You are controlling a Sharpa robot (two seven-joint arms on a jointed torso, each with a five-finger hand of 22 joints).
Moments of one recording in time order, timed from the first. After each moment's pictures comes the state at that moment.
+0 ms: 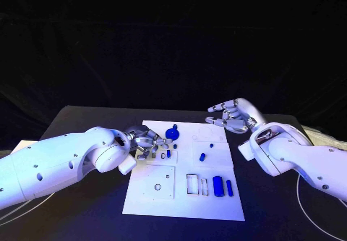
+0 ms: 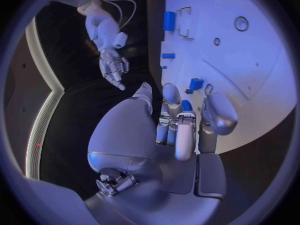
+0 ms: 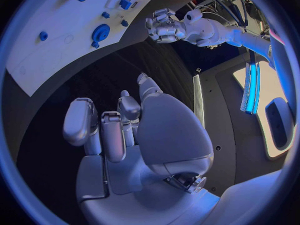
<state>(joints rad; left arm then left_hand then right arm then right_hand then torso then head) 1.20 -0.80 -0.02 1.55 -0.58 -0.14 -0.31 1.24 -0.04 -0.01 0.27 0.07 1.06 0.09 0.34 0.23 1.25 0.01 0.94 0.80 1.47 -0.05 1.57 1.31 0.10 1.42 0.05 1.27 1.08 1.02 -0.96 0.20 1.71 -1.04 -0.60 -0.05 1.42 -0.05 0.03 0.18 0.28 1.01 0.14 0.08 0.07 1.31 0.05 1.06 1.17 1.47 -0.02 1.50 1.31 0.09 1.32 0.09 1.34 1.10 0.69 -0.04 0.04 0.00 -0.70</state>
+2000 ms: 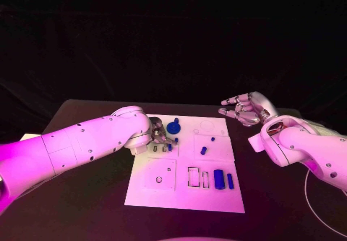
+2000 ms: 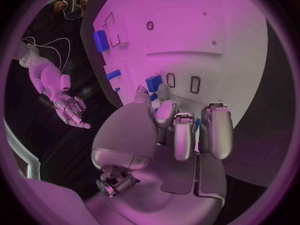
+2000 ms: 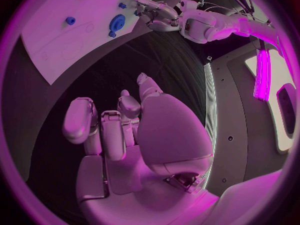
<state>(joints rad) 1.24 -0.55 -0.02 1.32 -1.03 0.10 -0.66 1.23 0.06 -0.20 0.28 0.06 0.95 0.04 0.67 0.56 1.33 -0.03 1.24 1.14 1.47 -0.08 1.57 1.31 0.05 1.46 0.03 1.44 1.31 1.02 -0.97 0.20 1.64 -0.94 -0.59 -0.03 1.42 -0.05 0.02 0.18 0.29 1.02 0.14 0.08 0.07 1.31 0.05 1.03 1.14 1.47 -0.02 1.48 1.31 0.09 1.31 0.08 1.33 1.06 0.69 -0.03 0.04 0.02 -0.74</state>
